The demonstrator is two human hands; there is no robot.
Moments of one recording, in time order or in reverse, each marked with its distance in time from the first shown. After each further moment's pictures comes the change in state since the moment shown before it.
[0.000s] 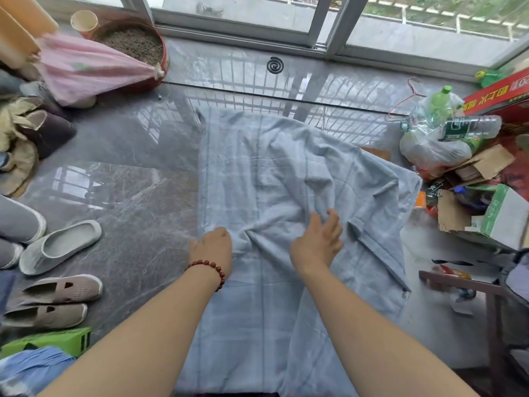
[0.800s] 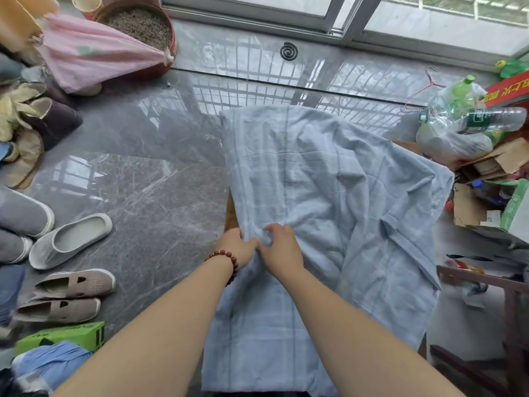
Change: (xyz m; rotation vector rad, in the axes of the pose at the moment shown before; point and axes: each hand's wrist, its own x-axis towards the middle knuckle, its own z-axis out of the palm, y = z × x) left_hand 0.015 -0.032 -0.002 -0.905 -0.178 -0.256; right_hand -0.041 -0.065 0.068 0.243 -0.405 -0.162
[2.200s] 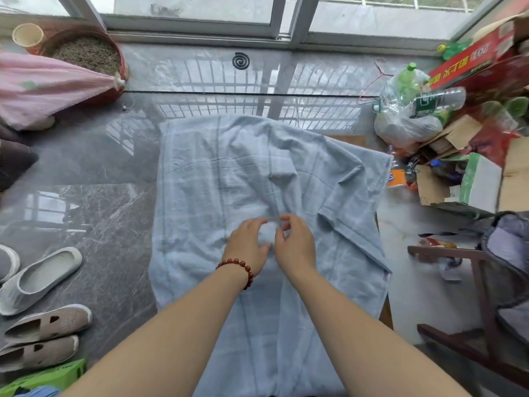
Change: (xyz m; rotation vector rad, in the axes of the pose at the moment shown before) left_hand -0.021 0.065 0.077 0.359 0.001 0.481; right_hand -0.006 0.056 -0.084 0.204 0.348 0.037
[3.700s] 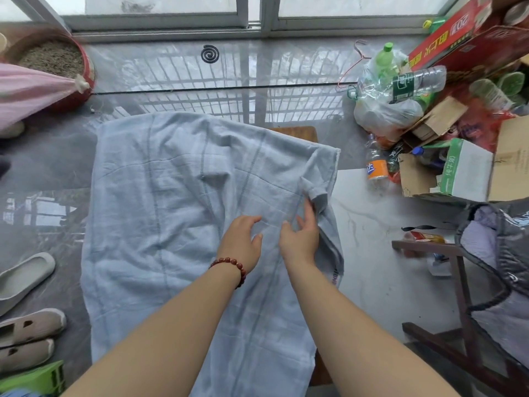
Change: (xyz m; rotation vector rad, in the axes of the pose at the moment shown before) left_hand 0.040 0.093 0.096 -0.029 0.094 0.027; right_hand 0.059 0.088 -0.093 0.623 0.180 0.235
